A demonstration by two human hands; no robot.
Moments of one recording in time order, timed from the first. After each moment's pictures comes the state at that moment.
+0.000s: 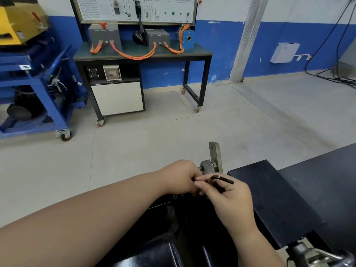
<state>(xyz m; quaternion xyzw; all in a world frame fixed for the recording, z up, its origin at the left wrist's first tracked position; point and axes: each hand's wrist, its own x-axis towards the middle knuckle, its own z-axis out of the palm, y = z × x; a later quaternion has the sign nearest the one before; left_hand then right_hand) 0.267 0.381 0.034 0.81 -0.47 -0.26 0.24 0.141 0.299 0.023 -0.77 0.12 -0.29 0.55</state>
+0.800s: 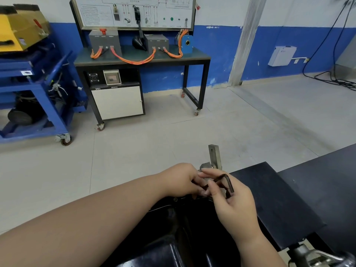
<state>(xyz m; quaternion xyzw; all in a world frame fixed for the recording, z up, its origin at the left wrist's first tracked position) 0.262 0.384 0.042 0.78 -0.46 -0.31 0.28 0.134 0.296 0.021 -0.78 0.09 -0.31 0.54</state>
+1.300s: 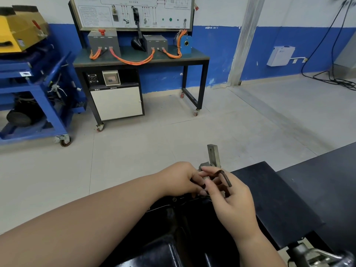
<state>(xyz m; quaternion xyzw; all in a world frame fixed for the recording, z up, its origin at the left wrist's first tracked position) 0.265 0.384 0.041 0.78 -0.46 -0.30 0.29 0.135 0.296 0.023 -0.79 0.10 -0.32 0.51</state>
